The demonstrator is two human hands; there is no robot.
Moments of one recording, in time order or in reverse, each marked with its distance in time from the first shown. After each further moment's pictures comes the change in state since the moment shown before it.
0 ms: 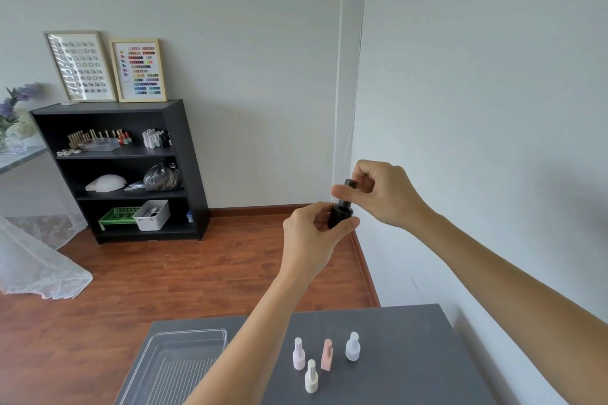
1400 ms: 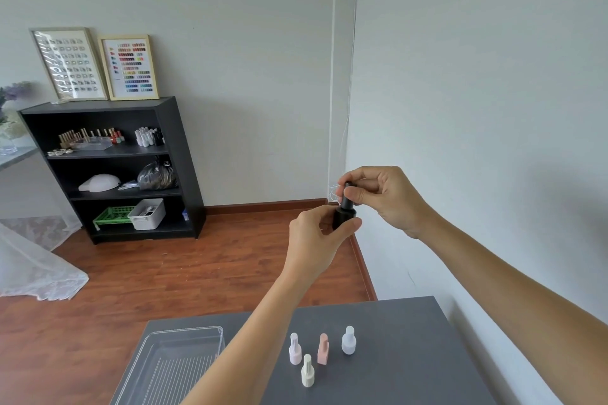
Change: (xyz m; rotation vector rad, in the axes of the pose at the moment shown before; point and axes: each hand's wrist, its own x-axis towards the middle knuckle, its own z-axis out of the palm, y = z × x) left_hand -0.002 -0.008 0.017 0.001 -0.091 0.001; right_hand -0.016 0.021 -0.004 0.495 -0.145 0.058
